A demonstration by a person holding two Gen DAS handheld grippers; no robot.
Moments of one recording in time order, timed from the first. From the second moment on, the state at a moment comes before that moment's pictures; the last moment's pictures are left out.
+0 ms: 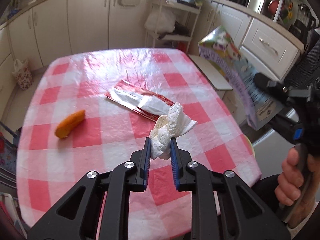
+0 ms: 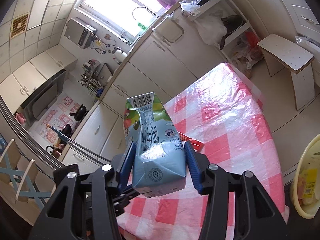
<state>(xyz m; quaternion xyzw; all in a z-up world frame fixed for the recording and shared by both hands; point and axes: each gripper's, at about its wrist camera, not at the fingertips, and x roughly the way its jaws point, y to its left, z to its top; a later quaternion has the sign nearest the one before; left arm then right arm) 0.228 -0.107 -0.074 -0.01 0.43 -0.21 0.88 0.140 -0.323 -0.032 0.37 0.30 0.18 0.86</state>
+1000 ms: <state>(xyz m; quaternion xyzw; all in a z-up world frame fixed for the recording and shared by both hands) 0.124 -0.123 0.056 0.00 0.28 -0.22 0.94 0.038 -0.358 0.019 0.45 0.18 0.23 0.85</state>
